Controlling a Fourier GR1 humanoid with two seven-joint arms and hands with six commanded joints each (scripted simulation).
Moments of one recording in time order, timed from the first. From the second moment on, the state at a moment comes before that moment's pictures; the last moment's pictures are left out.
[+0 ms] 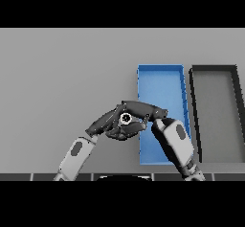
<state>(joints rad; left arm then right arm) -0.21 0.02 -0.43 -1.58 -0.12 -0.33 0.05 -0.52 -0.05 0.28 -1.79 -0.42 0.70 0.39</state>
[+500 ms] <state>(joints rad) -0.20 0.03 -0.44 -1.59 -0.12 -0.33 0.07 -0.70 -0.07 0.17 -1.78 -0.81 0.54 0.61</state>
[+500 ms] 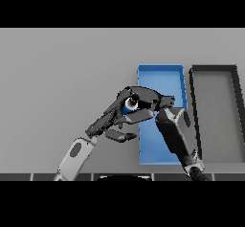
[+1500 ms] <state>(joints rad) -0.20 0.05 -0.44 -1.61 -0.12 -0.34 0.11 -0.86 -0.37 -0.12 -1.17 -0.58 0.43 0.42</state>
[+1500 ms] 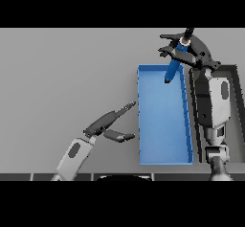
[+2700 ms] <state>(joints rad) -0.17 0.05 -0.45 -1.63 -0.12 -0.34 0.12 -0.66 -0.59 0.47 -1.14 -0.47 0.24 0.61</state>
